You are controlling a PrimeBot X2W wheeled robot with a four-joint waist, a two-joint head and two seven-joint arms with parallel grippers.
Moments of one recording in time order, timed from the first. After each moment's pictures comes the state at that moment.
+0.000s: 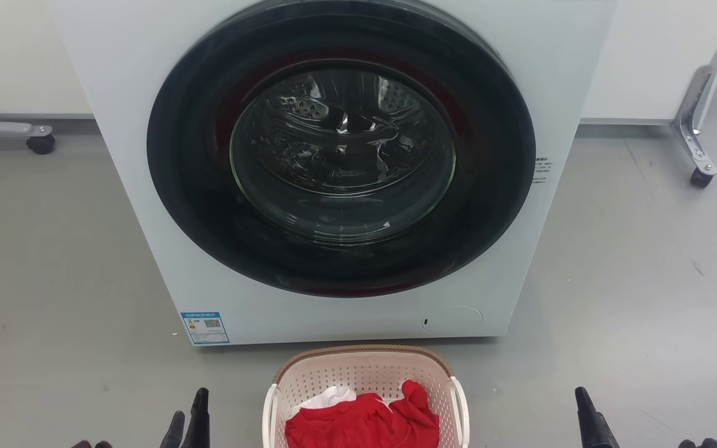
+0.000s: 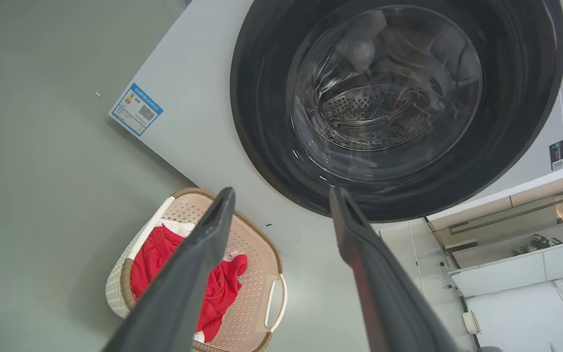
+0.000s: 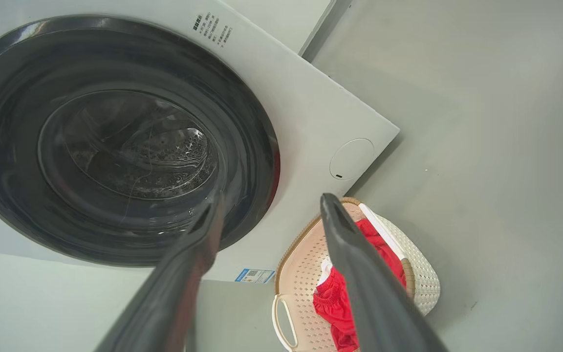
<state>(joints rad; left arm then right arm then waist) -0.03 0.06 -0.10 0.30 -1.10 -0.03 -0.04 -0.05 -0.04 0.10 0.33 1.11 0.02 -0.04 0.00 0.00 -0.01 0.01</state>
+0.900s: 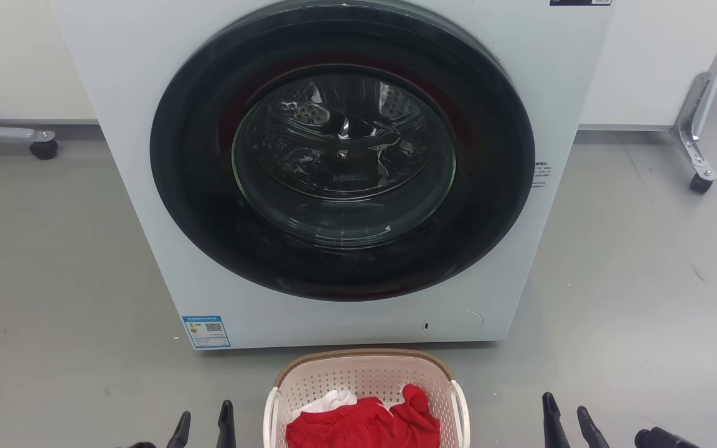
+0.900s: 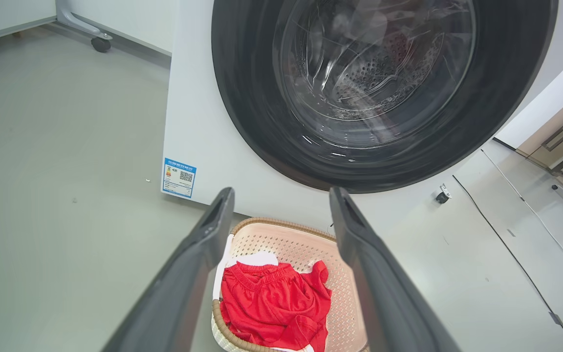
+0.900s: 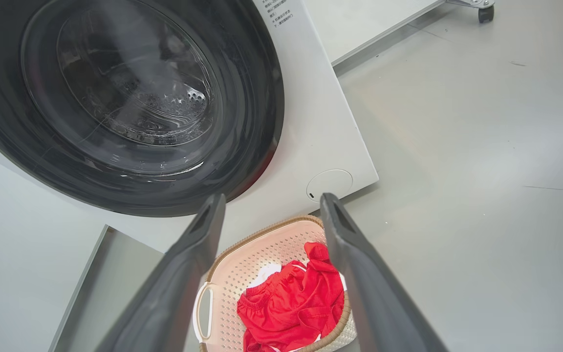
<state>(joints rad) 0.00 0.07 -0.19 0.28 -0.61 0.05 -0.14 -0.05 -0.05 0.21 0.34 0.68 -0.05 -0.14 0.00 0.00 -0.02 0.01</state>
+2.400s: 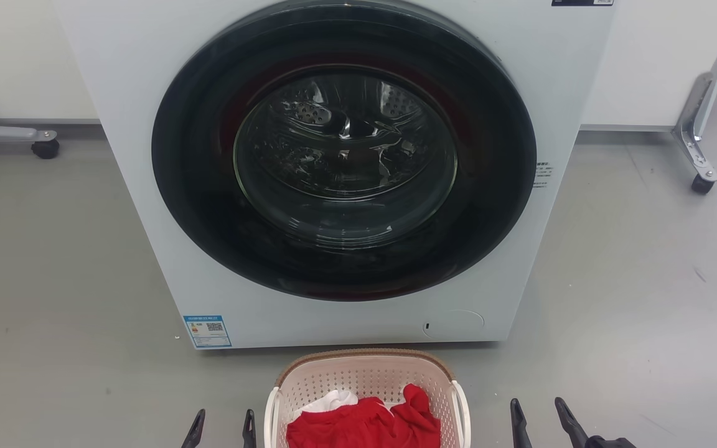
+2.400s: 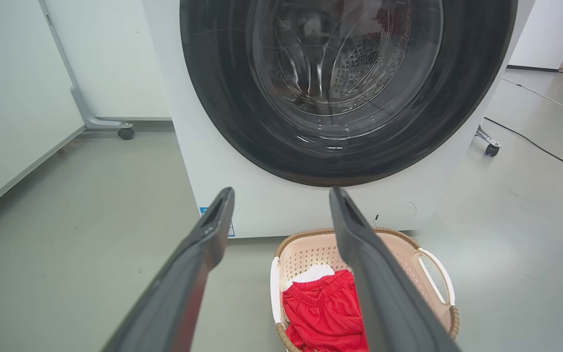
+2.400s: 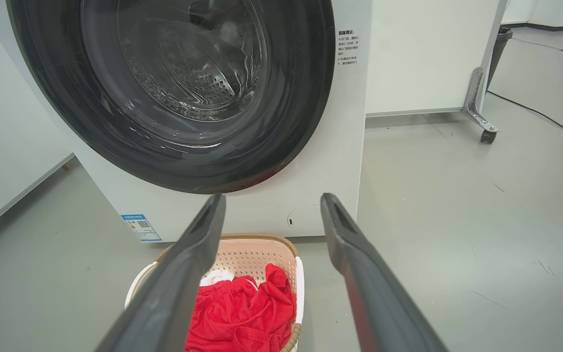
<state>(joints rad) 0.01 0.06 -0.24 0.33 -0.22 0.12 -0.25 -0.04 -0.05 0.31 0.35 0.27 -0.12 -0.25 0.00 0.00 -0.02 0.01</state>
